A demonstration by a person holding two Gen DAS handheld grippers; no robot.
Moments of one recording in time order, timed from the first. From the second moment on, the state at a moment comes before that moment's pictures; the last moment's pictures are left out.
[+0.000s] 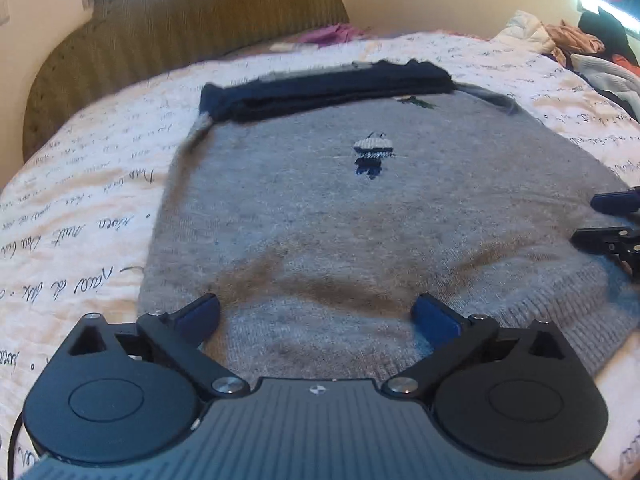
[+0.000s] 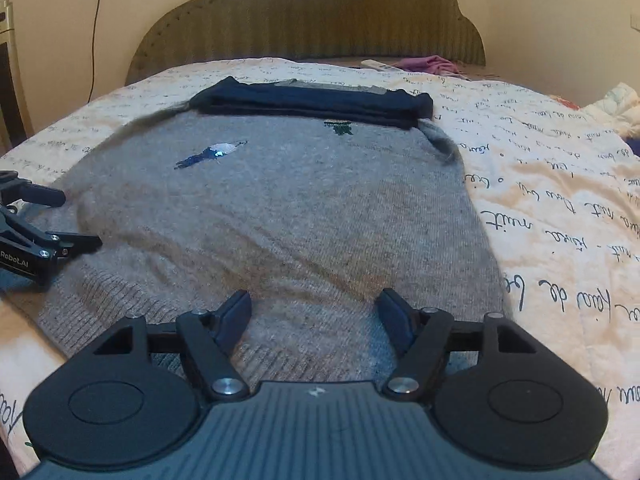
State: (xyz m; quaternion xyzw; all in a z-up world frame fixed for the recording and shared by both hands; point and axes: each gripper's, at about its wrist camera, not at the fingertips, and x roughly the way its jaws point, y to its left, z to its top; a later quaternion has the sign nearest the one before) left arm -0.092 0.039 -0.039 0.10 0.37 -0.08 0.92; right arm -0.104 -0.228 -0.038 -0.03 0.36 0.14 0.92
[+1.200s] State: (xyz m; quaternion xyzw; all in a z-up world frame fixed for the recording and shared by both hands) left arm -0.035 0.097 -0.010 0.03 0.33 -0.04 0.94; right arm 0.003 -0.324 -0.002 0.22 0.38 0.12 0.89
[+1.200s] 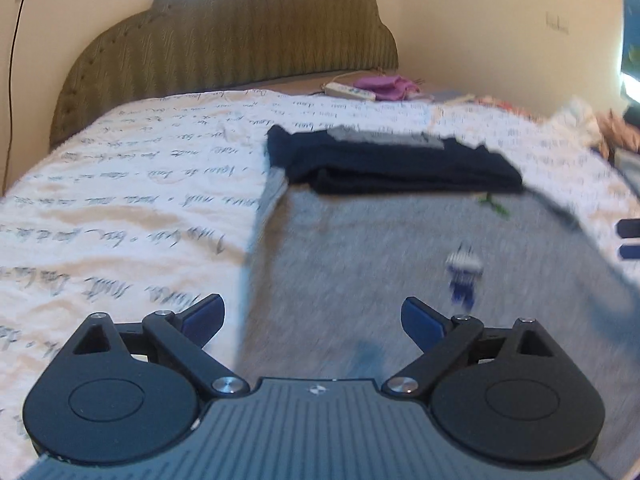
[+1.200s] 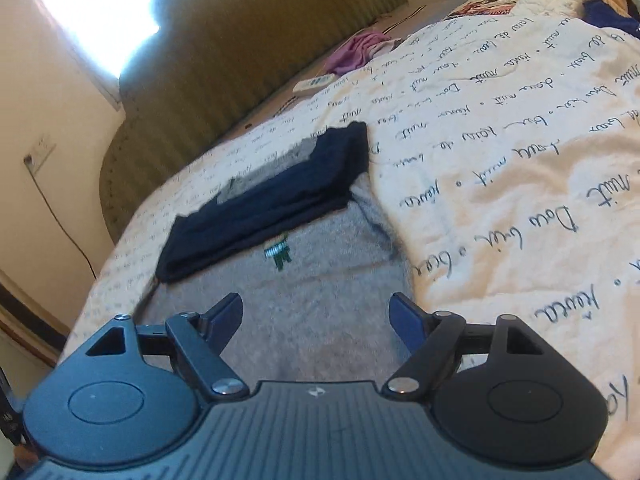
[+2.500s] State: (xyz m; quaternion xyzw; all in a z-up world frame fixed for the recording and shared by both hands) left arm -0.086 0.175 -0.043 -0.22 0.51 -0.27 0.79; right arm -0.091 -0.402 -0.077 0.42 0.48 0.28 0.72
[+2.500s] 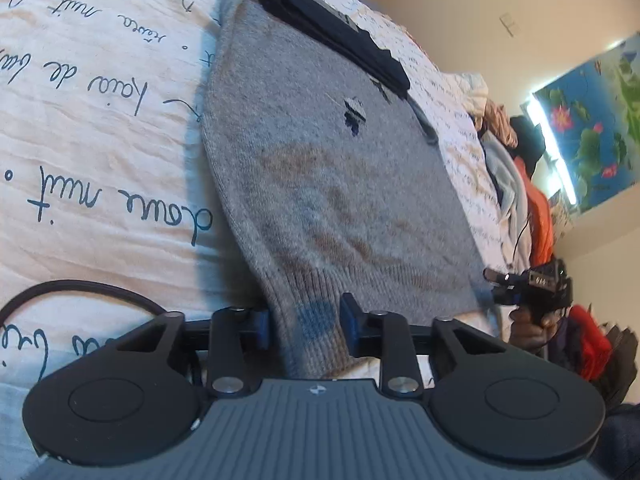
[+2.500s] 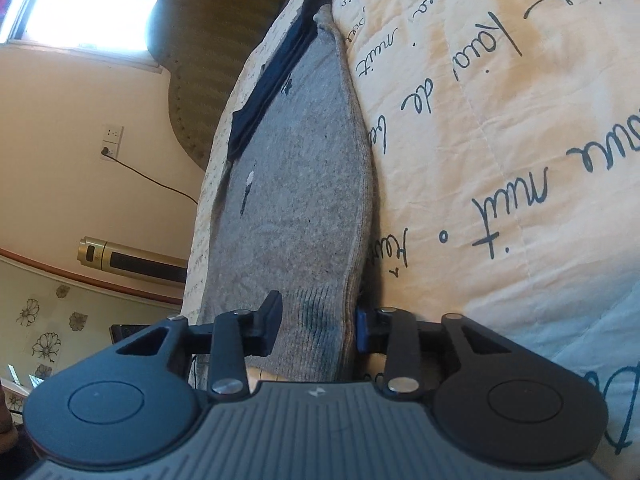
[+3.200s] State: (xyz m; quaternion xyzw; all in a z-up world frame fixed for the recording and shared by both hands) left arm -0.080 0.188 -0.008 -0.26 0.44 -0.30 0.80; right arm -0.092 -0.391 -0.042 0.38 0.41 0.31 0.77
